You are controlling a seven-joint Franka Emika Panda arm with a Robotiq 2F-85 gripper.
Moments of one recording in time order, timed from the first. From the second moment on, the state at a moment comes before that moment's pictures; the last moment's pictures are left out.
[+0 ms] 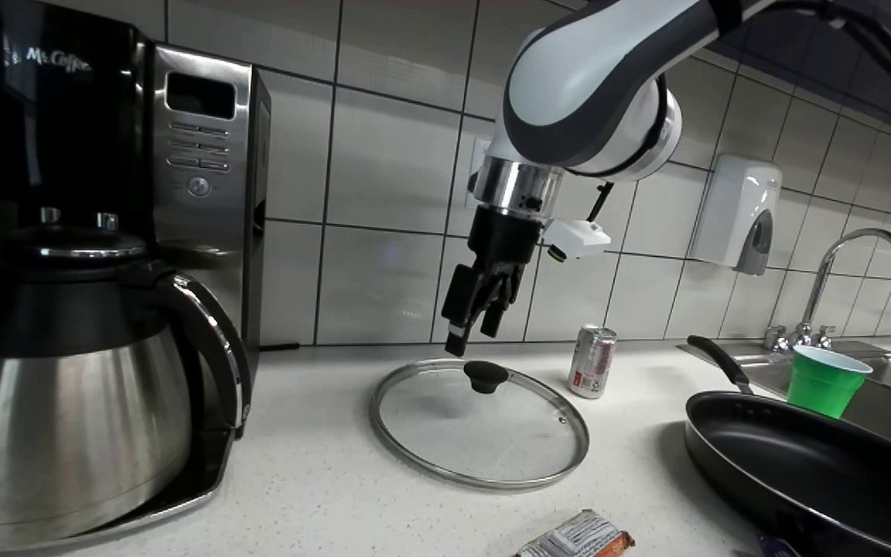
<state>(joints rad) 0.21 0.59 0.17 -1.65 -0.08 2.36 -0.33</state>
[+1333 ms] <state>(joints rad) 0.24 0.42 0.20 -1.88 -0.10 2.32 -0.37</state>
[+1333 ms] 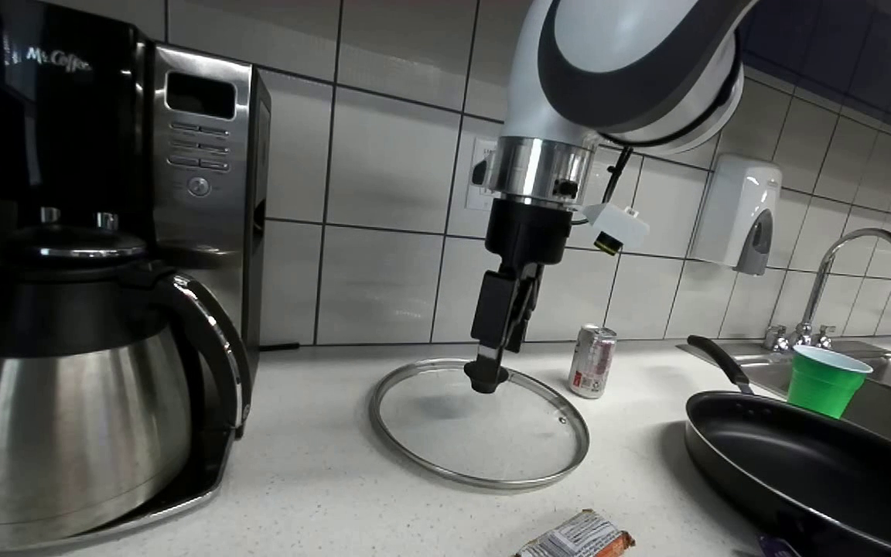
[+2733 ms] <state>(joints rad) 0.16 0.27 0.26 -2.14 -0.05 2.33 -0.76</state>
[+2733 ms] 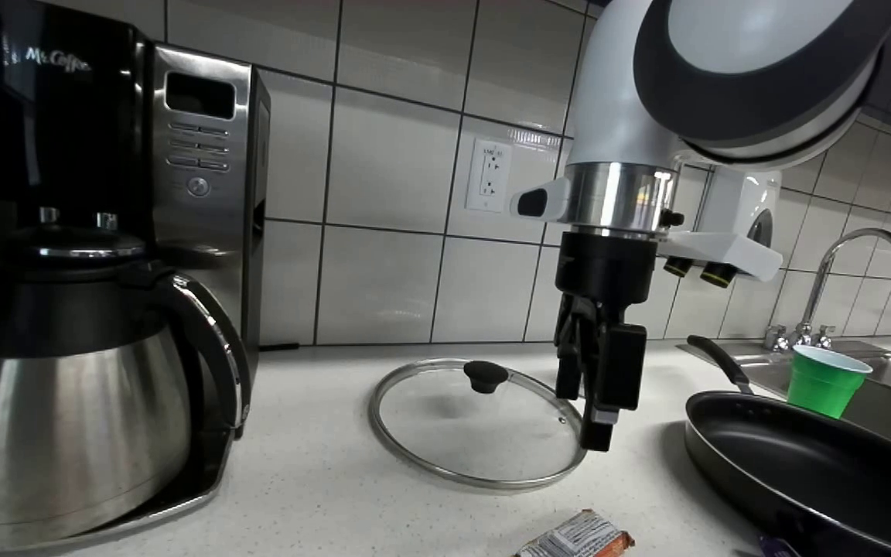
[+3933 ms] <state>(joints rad) 0.22 0.27 0.29 -2.26 -0.16 2.43 -0.92</state>
